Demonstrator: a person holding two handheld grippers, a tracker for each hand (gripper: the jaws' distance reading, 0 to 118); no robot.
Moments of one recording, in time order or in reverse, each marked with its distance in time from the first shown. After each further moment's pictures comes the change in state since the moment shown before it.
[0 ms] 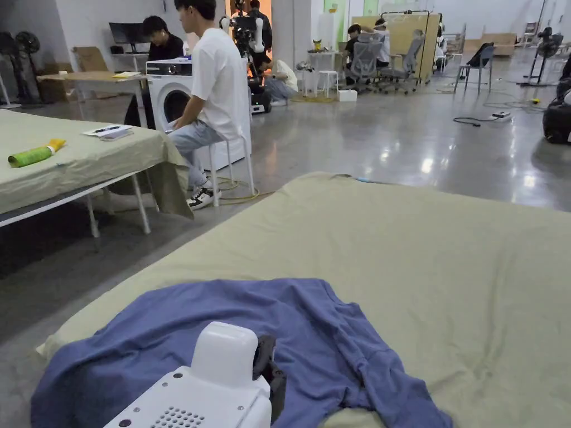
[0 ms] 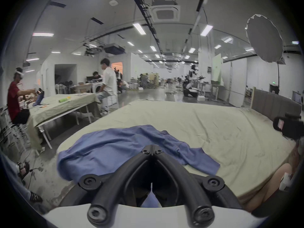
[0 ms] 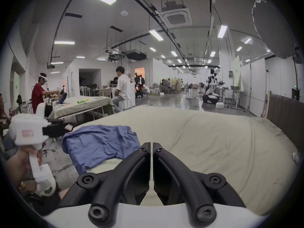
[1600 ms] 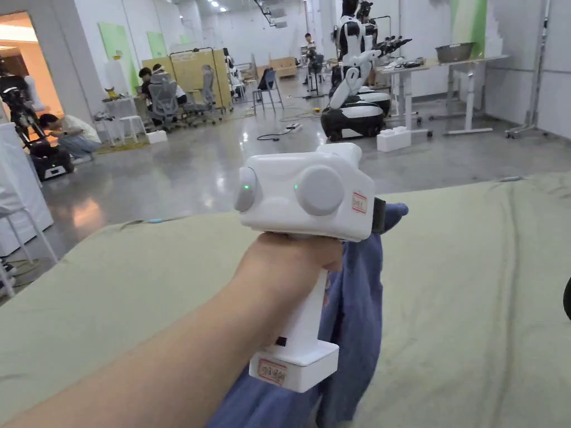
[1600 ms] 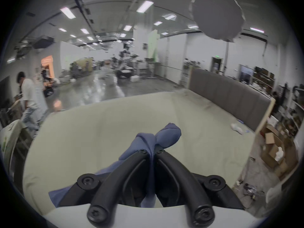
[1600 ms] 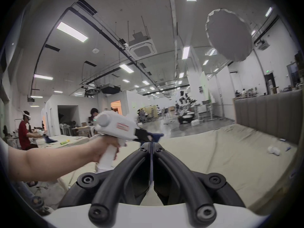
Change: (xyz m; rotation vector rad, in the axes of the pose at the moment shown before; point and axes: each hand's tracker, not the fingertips) left arm 0.446 0.191 -0.094 -0.233 -0.657 -0.260; right arm 0.156 0.045 0.220 0.343 -0.270 -0.170
